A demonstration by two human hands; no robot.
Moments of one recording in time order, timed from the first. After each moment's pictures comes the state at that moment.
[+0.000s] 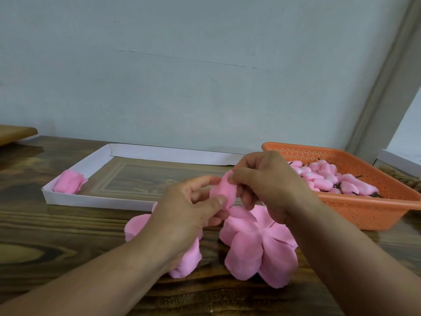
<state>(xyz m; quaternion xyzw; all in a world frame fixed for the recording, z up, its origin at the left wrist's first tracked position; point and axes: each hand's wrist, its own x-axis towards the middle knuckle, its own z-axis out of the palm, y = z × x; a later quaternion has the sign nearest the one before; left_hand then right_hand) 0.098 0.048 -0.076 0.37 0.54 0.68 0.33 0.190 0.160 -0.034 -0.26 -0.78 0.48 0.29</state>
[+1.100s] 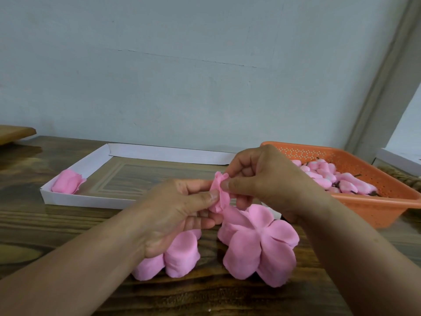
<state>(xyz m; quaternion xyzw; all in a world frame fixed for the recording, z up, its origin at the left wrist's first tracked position) 0.076 0.042 -0.064 0.39 0.52 0.60 0.47 0.201 0.157 -0.022 -0.19 -0.86 0.42 0.24</state>
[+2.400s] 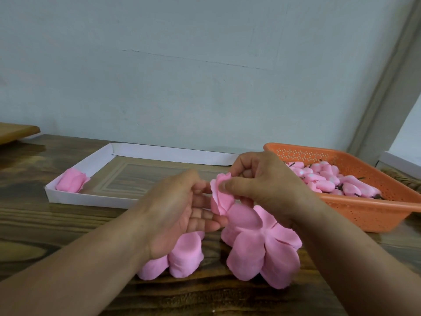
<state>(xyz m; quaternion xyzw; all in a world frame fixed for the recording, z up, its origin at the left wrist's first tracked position) 0.080 0.040 -0.054 0.32 0.54 0.61 0.49 0.193 0.152 -0.031 -0.21 -0.82 0.47 0.27</state>
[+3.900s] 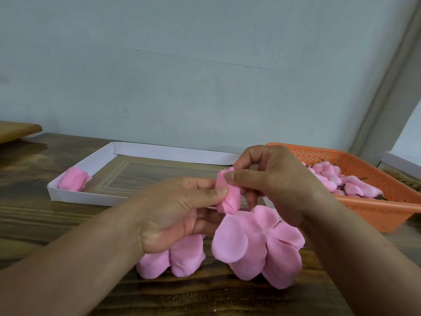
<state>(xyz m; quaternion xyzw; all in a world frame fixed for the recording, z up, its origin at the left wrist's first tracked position) 0.073 0.036 -0.054 0.39 0.45 0.57 0.57 0.198 0.150 -0.023 -0.16 -0.78 0.53 0.29</state>
